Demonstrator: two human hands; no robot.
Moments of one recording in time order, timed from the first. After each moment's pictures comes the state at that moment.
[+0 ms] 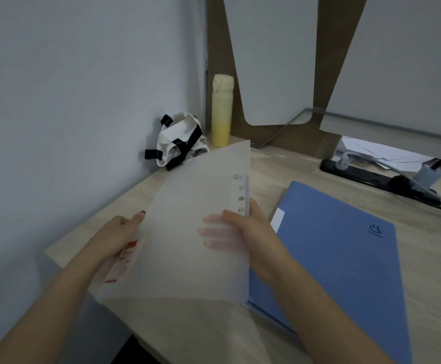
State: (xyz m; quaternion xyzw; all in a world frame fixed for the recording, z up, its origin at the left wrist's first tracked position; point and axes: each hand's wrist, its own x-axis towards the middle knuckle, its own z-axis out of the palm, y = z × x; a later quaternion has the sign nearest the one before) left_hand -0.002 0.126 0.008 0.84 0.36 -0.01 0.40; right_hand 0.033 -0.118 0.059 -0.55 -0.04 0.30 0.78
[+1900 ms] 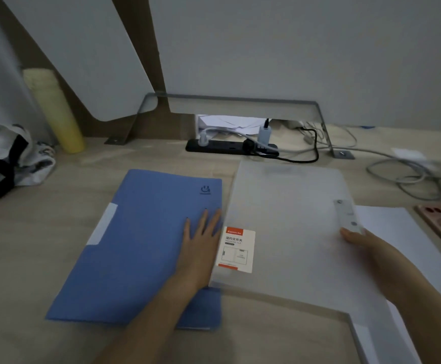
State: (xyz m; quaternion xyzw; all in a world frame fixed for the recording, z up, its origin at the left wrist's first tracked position) left_hand 0.059 -0.233 -0.046 0.98 -0.21 0.00 -0.01; right_hand -0.026 -0.508 0.024 -0.61 0.23 0.02 0.76
